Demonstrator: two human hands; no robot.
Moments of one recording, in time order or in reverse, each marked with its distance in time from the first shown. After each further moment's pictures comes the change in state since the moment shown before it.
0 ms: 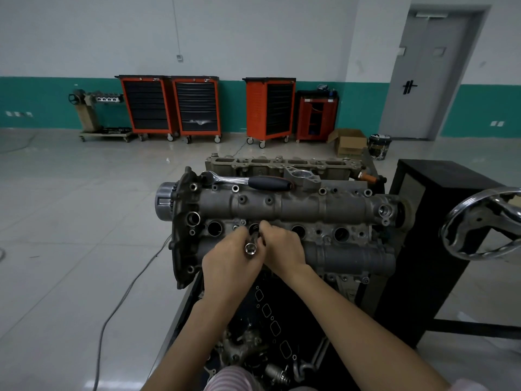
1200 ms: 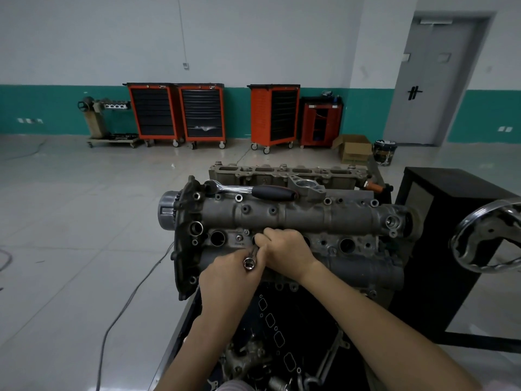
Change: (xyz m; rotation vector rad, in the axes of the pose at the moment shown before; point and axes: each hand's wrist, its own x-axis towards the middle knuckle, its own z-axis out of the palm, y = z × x) left_hand 0.000 -0.002 -0.002 0.136 -0.026 -0.083; right_hand 0.018 0.013 -0.007 -0.134 0.326 -0.489
